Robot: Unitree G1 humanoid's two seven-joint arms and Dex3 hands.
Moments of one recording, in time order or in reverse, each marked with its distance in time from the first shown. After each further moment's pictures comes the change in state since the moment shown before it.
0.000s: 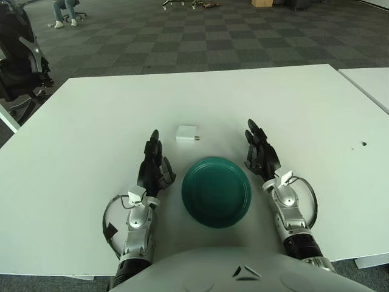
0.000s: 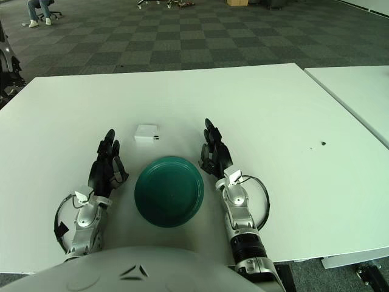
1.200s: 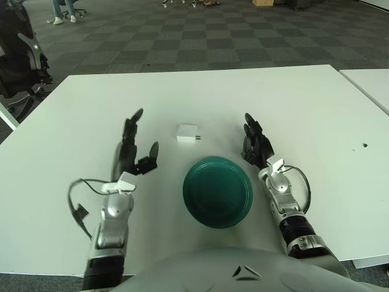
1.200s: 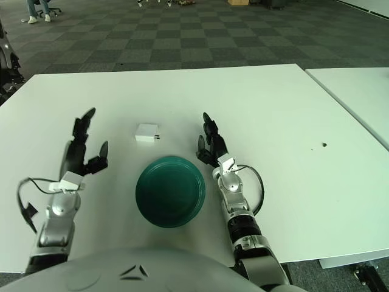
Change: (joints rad) left arm -0.079 0.221 0.077 -0.447 0.526 0.203 0.224; right arm -0.162 -0.001 0.019 0.209 -0.049 -0.042 -0.060
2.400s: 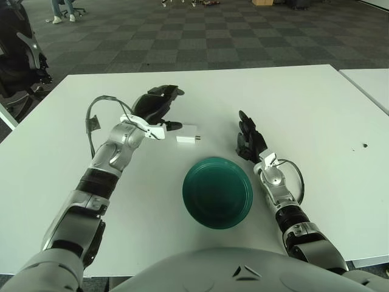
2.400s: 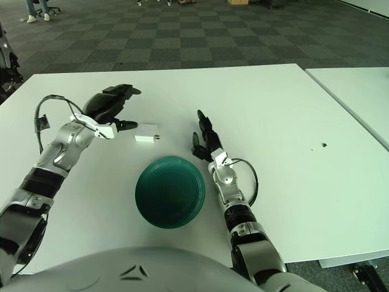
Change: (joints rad) left arm -0.626 0.331 -0.412 0.566 0.358 0.018 -0.206; right arm -0.074 0.002 0.038 0.103 -0.066 -0.001 -0.021
